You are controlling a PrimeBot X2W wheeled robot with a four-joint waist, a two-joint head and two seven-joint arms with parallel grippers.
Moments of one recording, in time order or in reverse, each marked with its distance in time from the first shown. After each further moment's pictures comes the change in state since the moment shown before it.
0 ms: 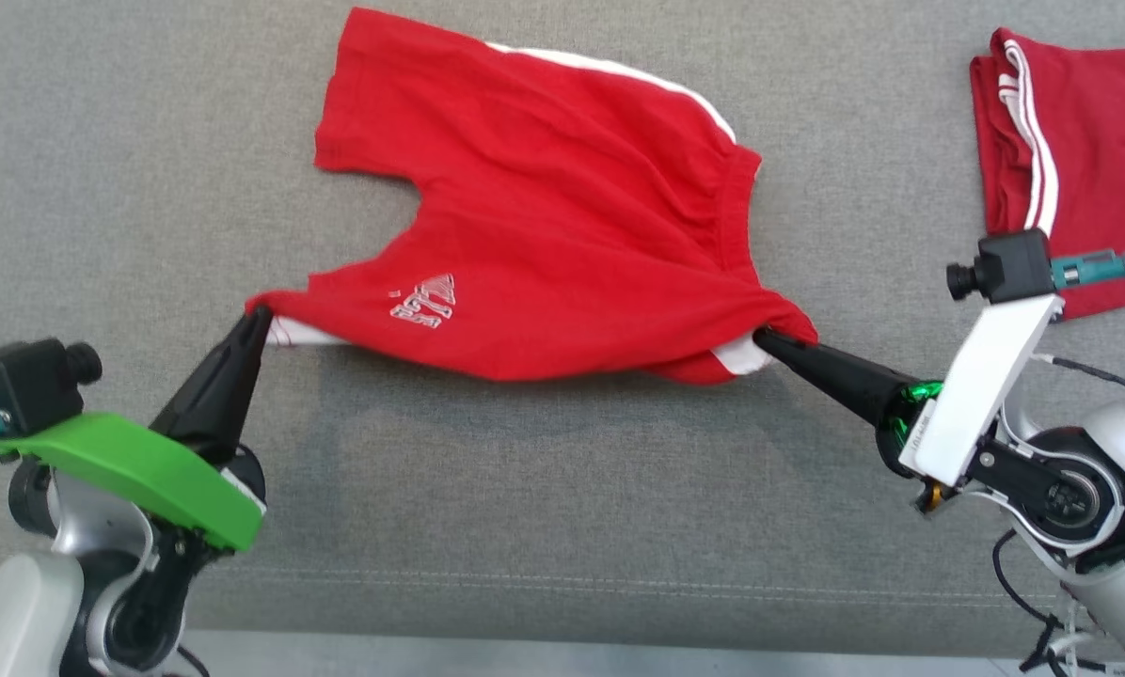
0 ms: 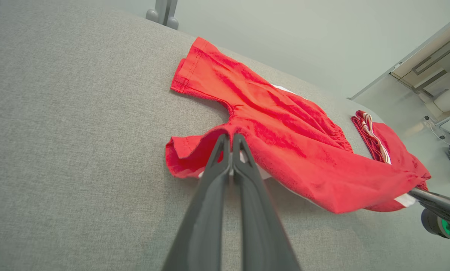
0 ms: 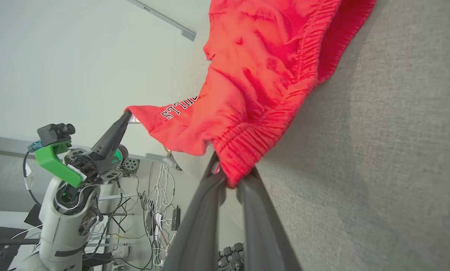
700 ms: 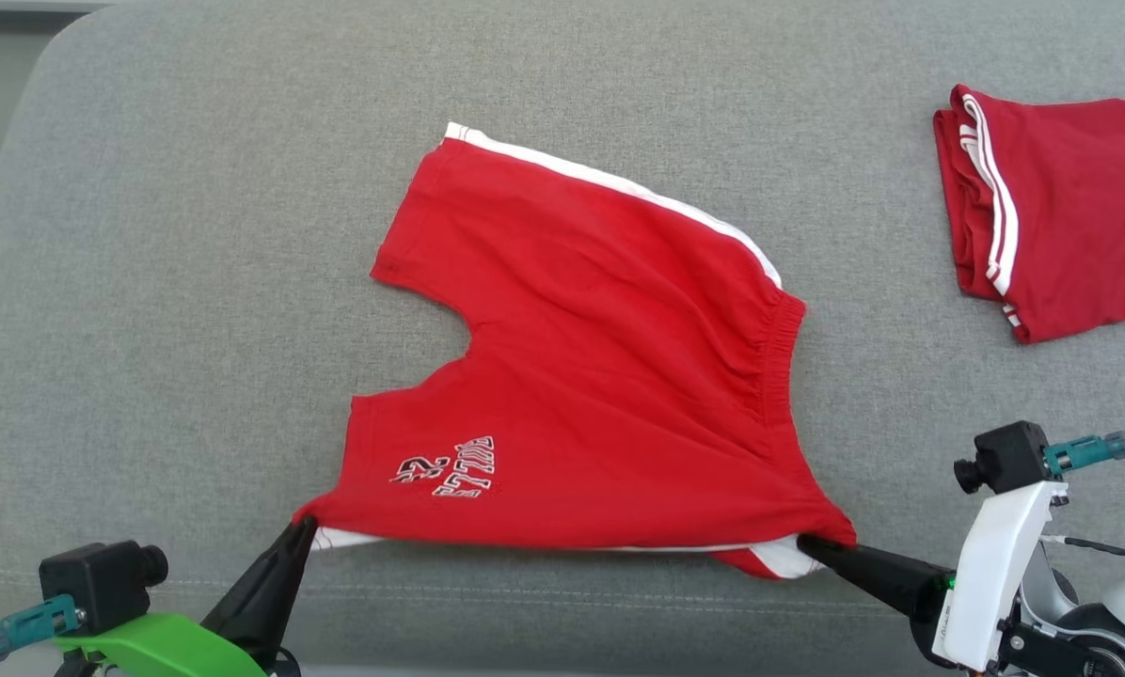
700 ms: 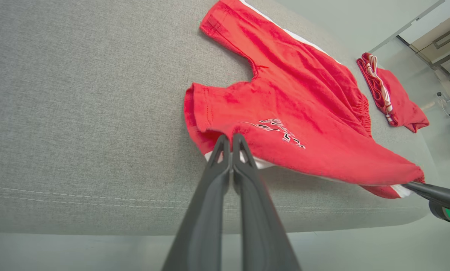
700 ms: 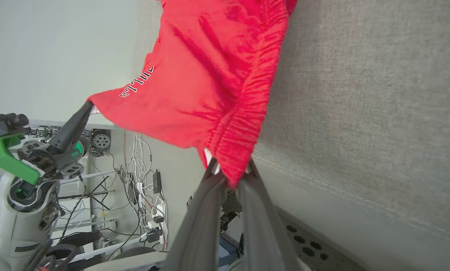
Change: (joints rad) left arm 0.391 0.031 -0.027 -0.177 0.060 0.068 0.002; right arm 0.312 -0.141 0.057 -0.079 -0.015 -0.018 -0.025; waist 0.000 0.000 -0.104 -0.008
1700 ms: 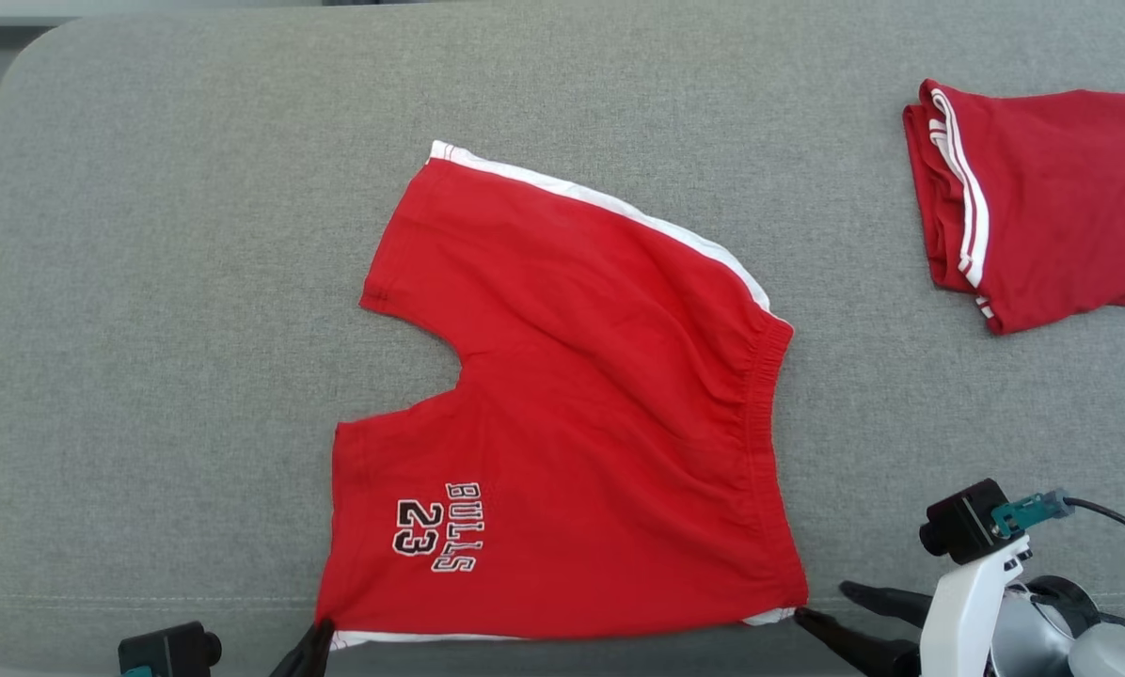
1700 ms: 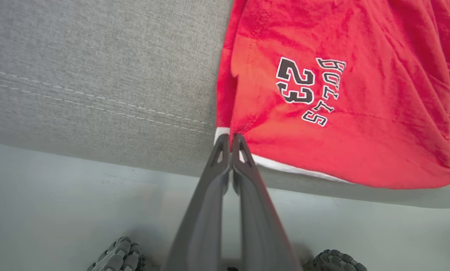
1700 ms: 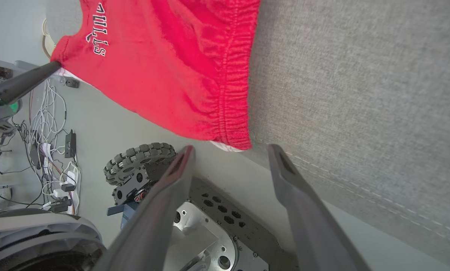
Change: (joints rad) left arm 0.033 -0.088 -0.080 0.299 0.046 -0.011 -0.088; right arm -0.008 -0.043 0.151 0.049 -0.351 -0.007 -0.026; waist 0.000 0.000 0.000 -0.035
